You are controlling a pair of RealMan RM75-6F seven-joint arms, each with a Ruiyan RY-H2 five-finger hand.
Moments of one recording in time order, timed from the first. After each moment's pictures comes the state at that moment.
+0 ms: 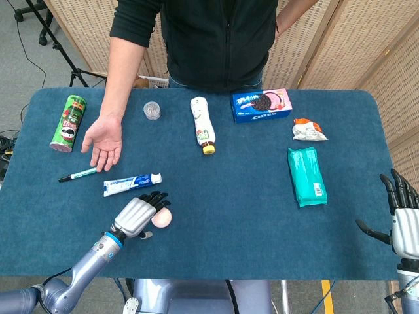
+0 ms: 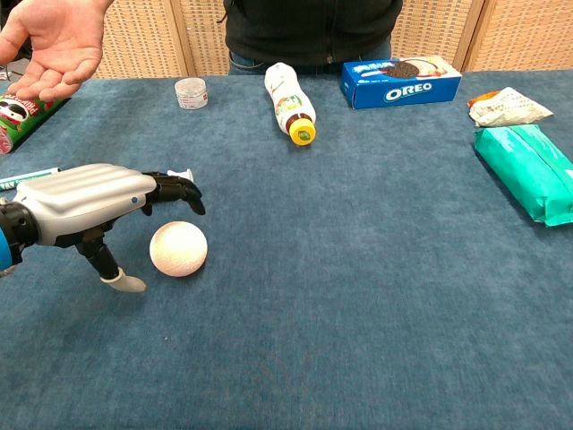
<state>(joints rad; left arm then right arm) -0.54 -1.52 -0.07 -1.62 1.37 0.93 0.42 0.11 -1.17 0.08 -1.55 -1.46 1.64 0.11</state>
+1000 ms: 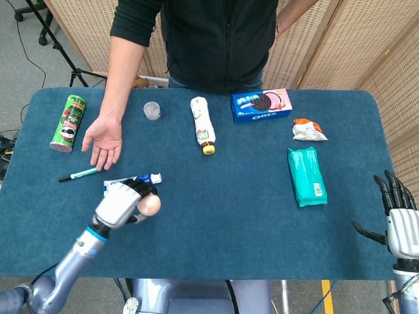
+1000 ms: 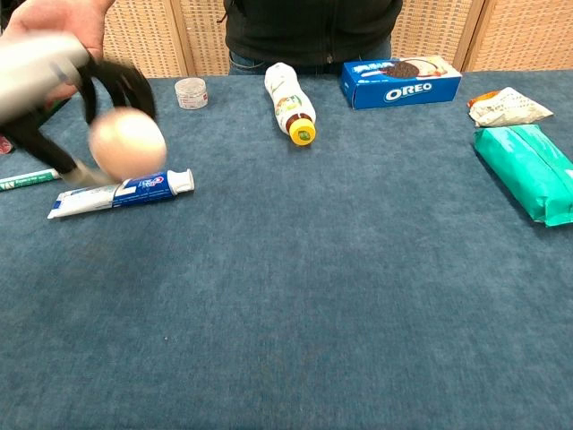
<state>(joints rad) -0.52 -1.39 -0.08 -1.66 1.61 1.28 0.22 0.09 -1.17 0.10 -1.56 -1.49 1.60 0.10</state>
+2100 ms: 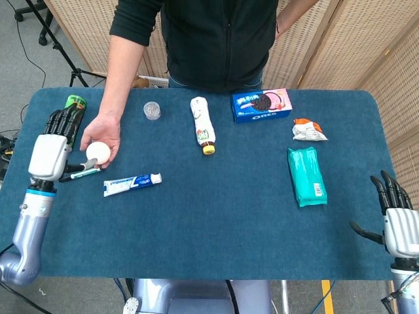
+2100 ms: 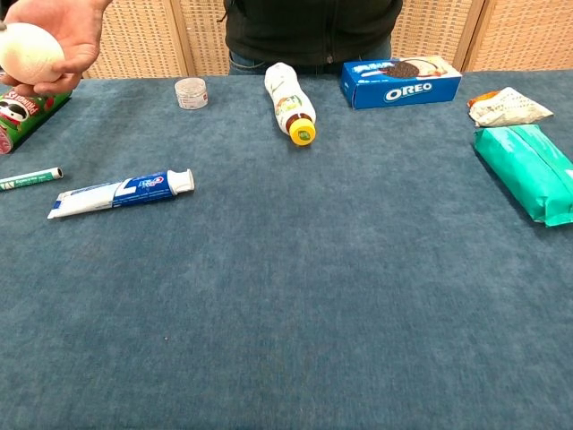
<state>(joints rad) -0.50 -1.23 -0.29 -1.55 1.34 1.32 -0.05 0.09 -1.17 0.12 -1.57 -1.49 1.57 0.10</state>
